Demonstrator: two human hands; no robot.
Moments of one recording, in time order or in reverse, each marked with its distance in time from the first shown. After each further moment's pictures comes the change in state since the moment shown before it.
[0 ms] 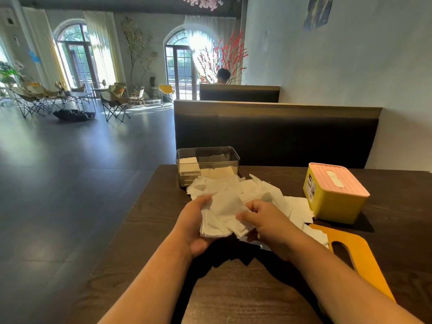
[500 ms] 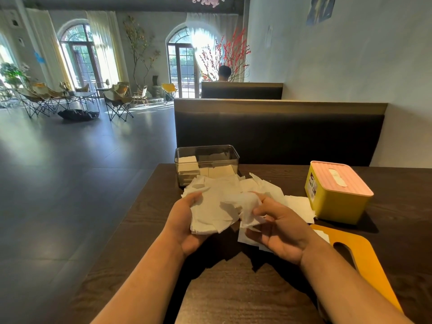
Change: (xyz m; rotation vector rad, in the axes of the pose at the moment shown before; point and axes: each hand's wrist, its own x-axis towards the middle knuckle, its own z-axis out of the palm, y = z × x) left_hand 0.005 0.008 -0.007 -0.034 0.050 0.093; right_hand -0.019 -0.010 -0.020 0.688 -0.094 0.116
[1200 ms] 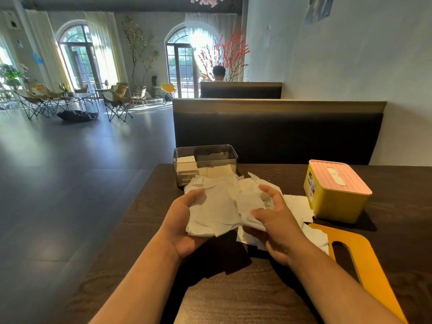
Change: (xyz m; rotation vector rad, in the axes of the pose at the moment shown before) left_hand -0.017 0.005 0.006 0.012 -0.177 -0.098; right_hand 0.015 0.016 0.001 -0.269 0.224 -0.208
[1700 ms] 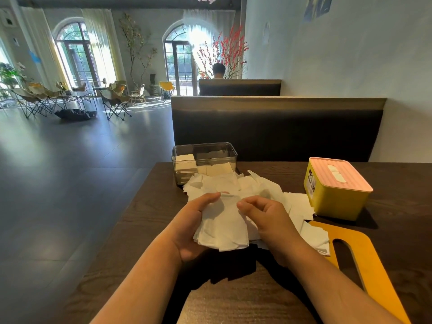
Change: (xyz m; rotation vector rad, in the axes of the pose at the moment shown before) left_hand -0.008 -0.008 0.014 0.290 0.102 -0.057; right_hand 0.003 0.013 0.001 -0.363 -0.033 -0.241
